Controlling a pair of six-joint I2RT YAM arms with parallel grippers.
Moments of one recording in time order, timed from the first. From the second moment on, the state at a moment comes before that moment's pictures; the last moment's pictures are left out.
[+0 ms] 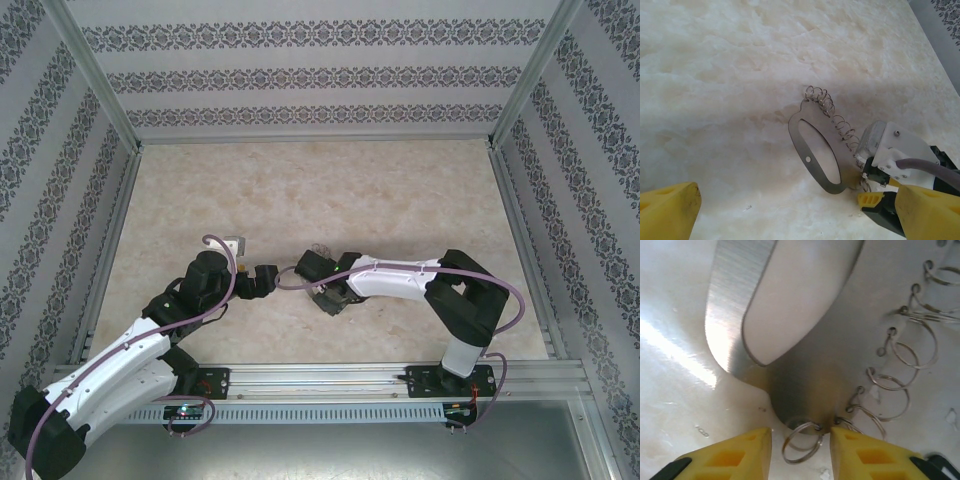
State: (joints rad) left arm -0.58 0.75 0.47 -0.29 0.02 -0.57; right arm 0.99 1.75 1.04 -0.70 0.16 0.22
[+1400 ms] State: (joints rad) left arm -0.58 0.74 0.47 -0.31 0.00 -0.53; right arm 1.00 1.79 1.07 -0.79 0.28 0.23
